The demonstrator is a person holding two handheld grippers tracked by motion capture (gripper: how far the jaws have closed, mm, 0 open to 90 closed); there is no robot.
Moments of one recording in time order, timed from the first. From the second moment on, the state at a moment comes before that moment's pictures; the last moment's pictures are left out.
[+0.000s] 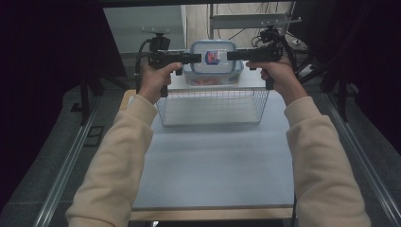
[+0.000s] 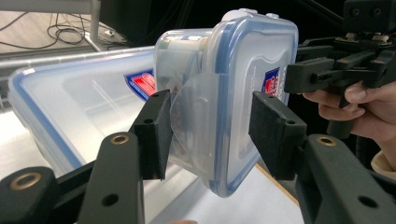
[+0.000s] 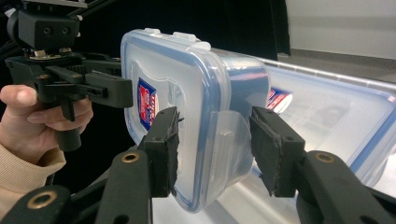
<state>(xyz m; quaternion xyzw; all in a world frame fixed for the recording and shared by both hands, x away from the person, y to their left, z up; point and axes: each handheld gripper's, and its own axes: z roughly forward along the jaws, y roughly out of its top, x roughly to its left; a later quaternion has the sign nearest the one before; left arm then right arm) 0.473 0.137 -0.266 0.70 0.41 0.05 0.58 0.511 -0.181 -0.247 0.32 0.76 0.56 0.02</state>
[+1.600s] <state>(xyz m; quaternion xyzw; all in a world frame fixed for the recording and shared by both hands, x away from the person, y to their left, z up) 0.464 0.156 -0.295 0.68 0.42 0.03 0.60 0.526 -0.206 -0.270 0.41 0.71 0.57 0.00</state>
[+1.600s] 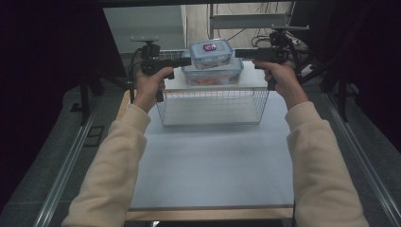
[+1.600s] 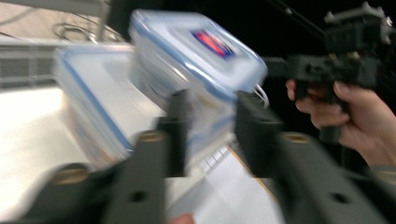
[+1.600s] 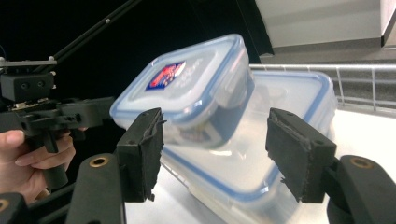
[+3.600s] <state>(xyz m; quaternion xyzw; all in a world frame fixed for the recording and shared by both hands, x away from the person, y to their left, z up) 0.362 0.186 -0.386 0.67 0.44 0.02 0.60 0.413 -0.253 -0.359 0.35 0.71 0.61 -0.03</state>
